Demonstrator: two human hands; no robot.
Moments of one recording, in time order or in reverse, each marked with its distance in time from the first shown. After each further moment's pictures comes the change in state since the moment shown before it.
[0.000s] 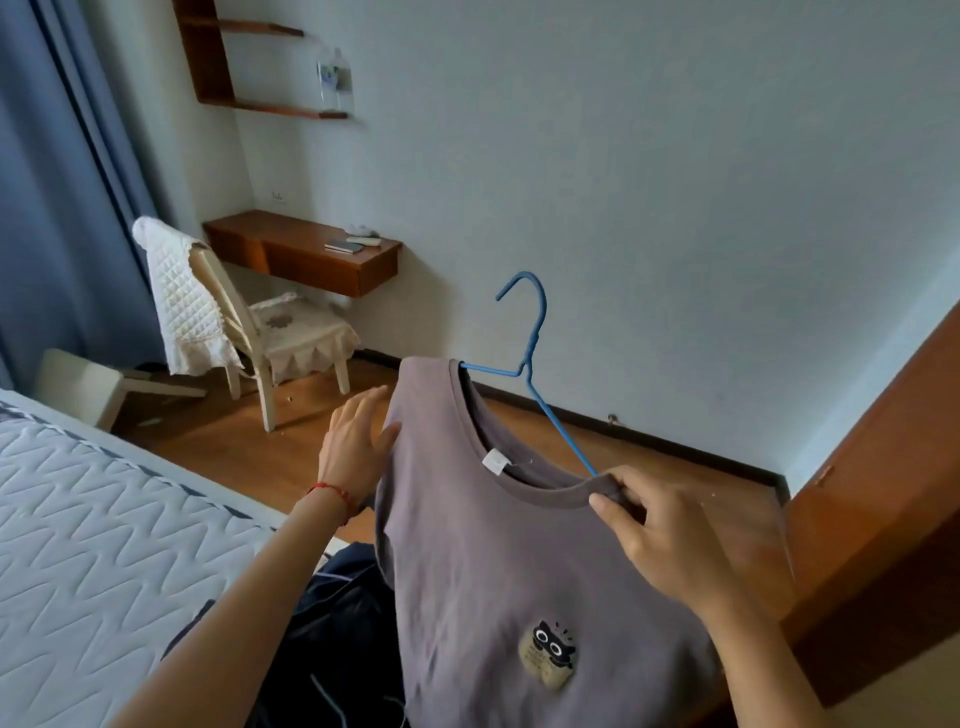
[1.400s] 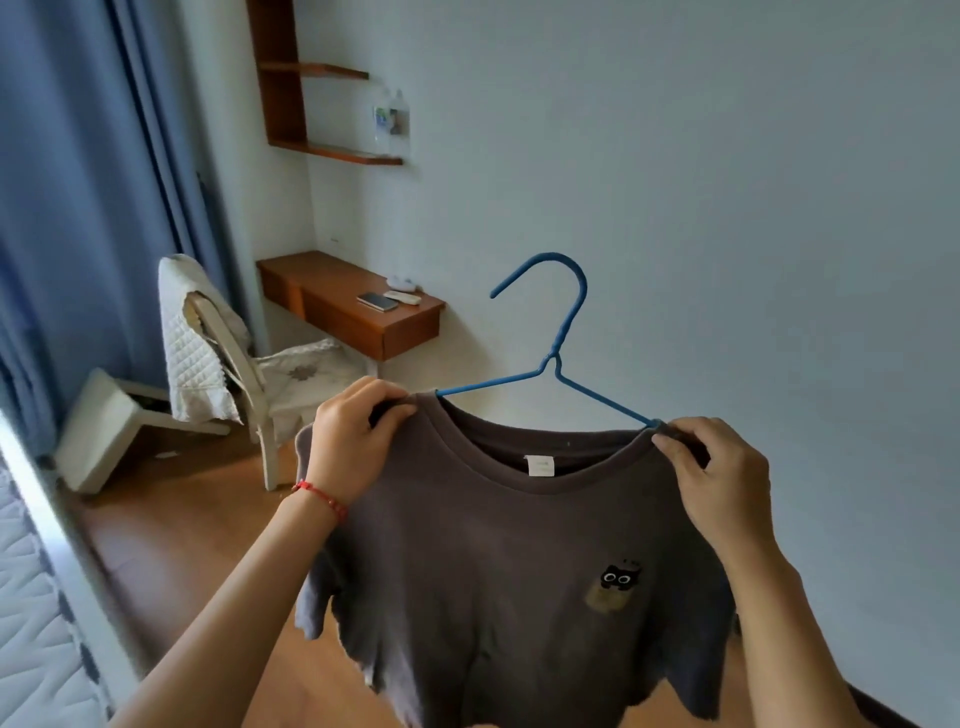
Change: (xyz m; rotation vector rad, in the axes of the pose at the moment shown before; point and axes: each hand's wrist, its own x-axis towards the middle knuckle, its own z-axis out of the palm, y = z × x) left_hand 0.360 0.120 0.162 0.004 0.441 0.249; right_hand 0.505 0.295 -0.019 0.014 0.338 -0.252
